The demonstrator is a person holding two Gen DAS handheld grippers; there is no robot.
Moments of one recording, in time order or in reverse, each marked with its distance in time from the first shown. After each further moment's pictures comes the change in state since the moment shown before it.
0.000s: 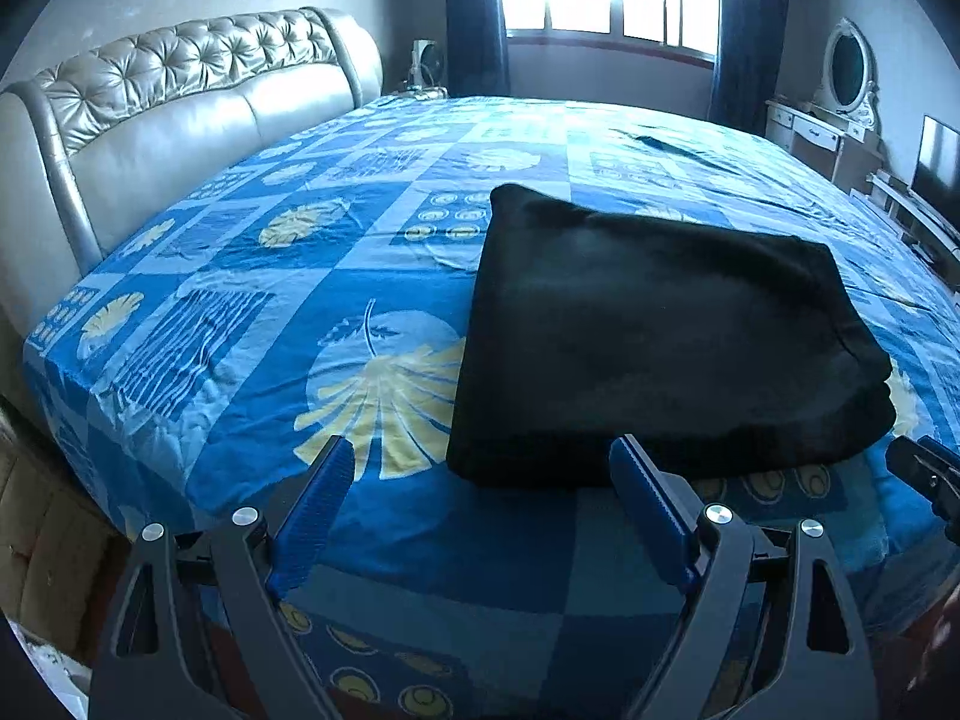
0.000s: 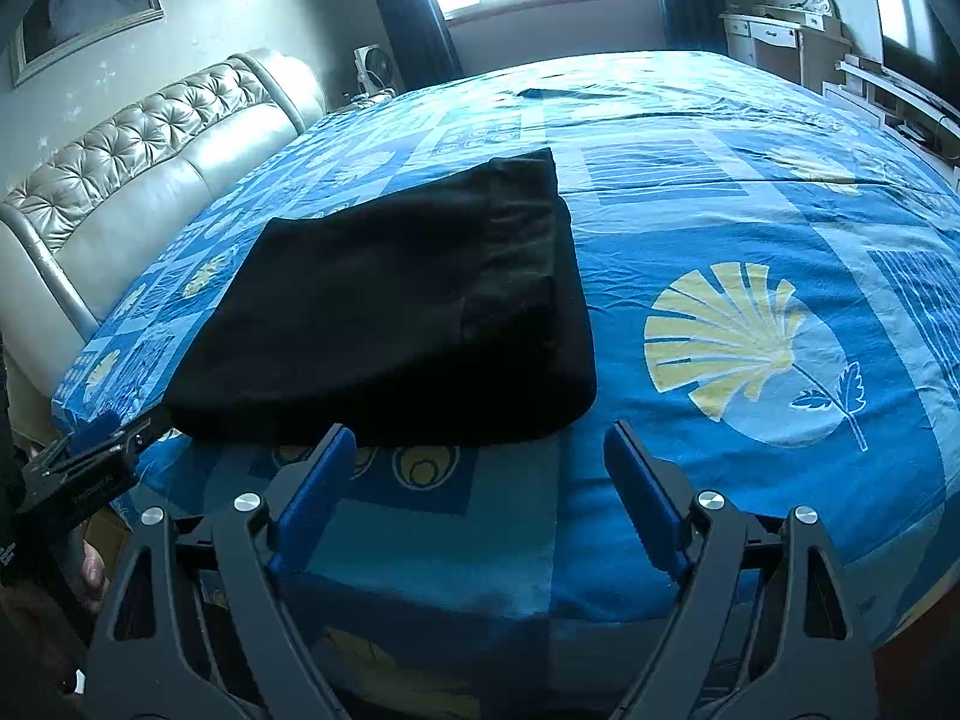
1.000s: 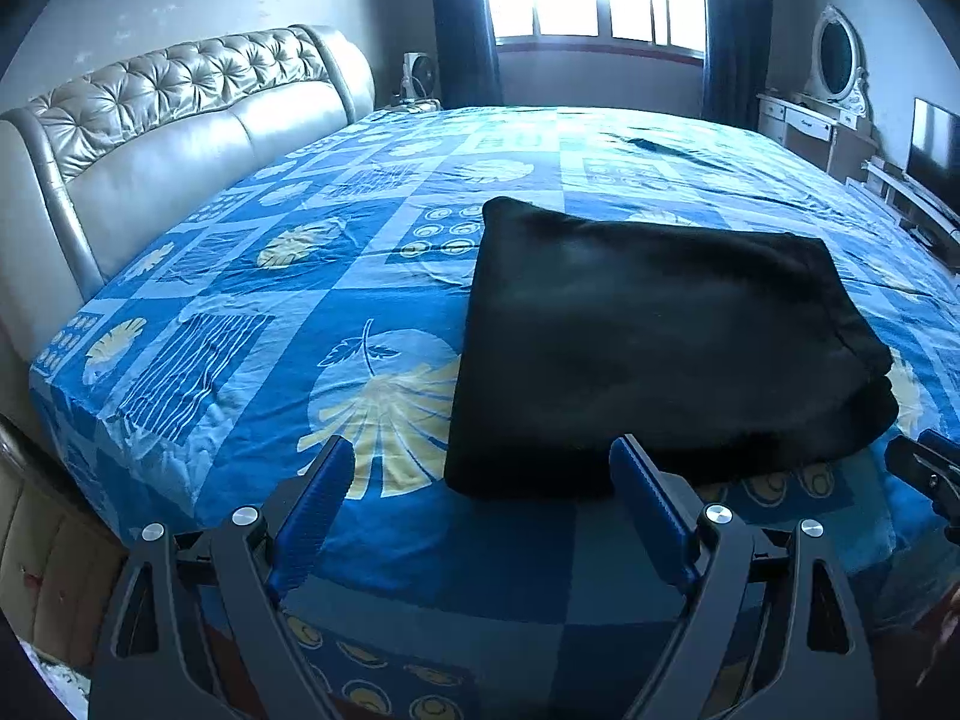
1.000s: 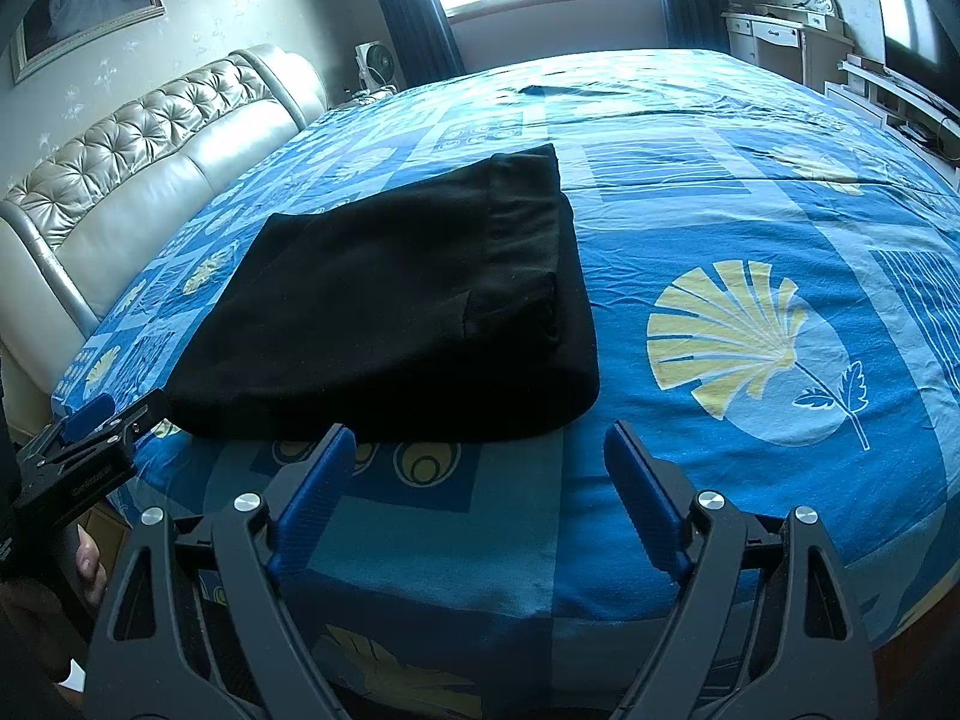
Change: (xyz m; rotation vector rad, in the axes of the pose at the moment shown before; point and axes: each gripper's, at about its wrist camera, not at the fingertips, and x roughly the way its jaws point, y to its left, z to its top) left arm -0.005 -0.006 0.004 0.048 -0.038 0.015; right arm 0.000 0.002 -0.002 -0.005 0.003 0.000
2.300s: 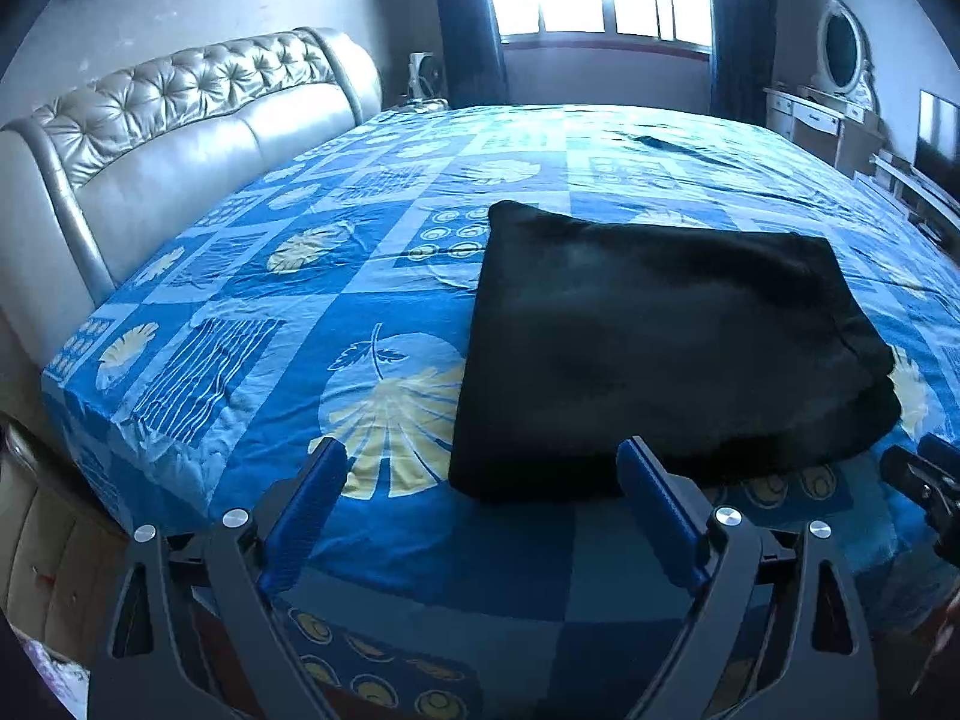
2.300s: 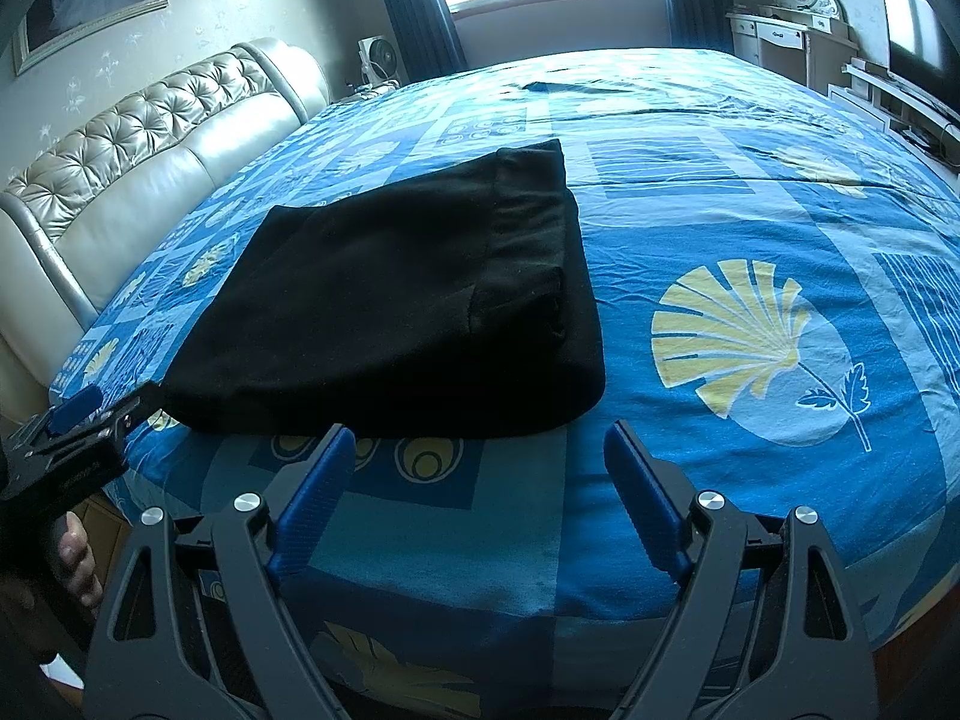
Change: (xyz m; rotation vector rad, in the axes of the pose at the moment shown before) left arm -0.007 -0.007 0.002 0.013 0.020 0.030; right arm 0.003 -0.004 0.002 -0.011 0.014 0.004
